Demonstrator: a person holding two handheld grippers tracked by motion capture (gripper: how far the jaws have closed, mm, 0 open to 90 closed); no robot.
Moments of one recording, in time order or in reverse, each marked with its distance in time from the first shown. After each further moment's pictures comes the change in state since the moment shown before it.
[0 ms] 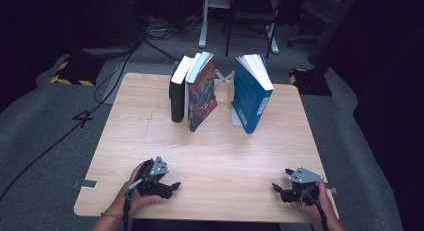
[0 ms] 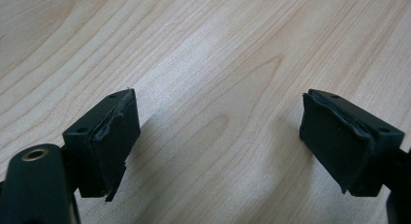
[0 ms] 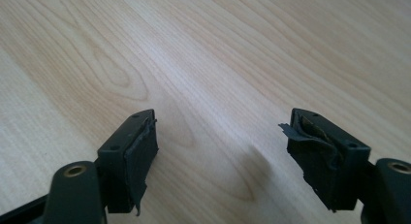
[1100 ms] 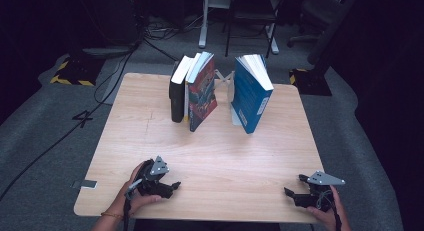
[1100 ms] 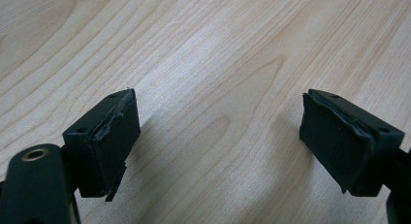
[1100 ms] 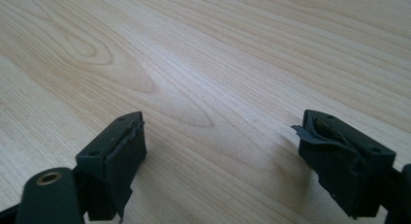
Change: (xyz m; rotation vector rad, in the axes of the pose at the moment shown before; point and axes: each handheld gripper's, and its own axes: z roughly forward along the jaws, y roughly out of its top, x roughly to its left) left arm 0.000 0.000 0.000 -0.002 0.005 -0.003; right arm -0.025 -0.036 -0.017 -0.021 0.037 0.211
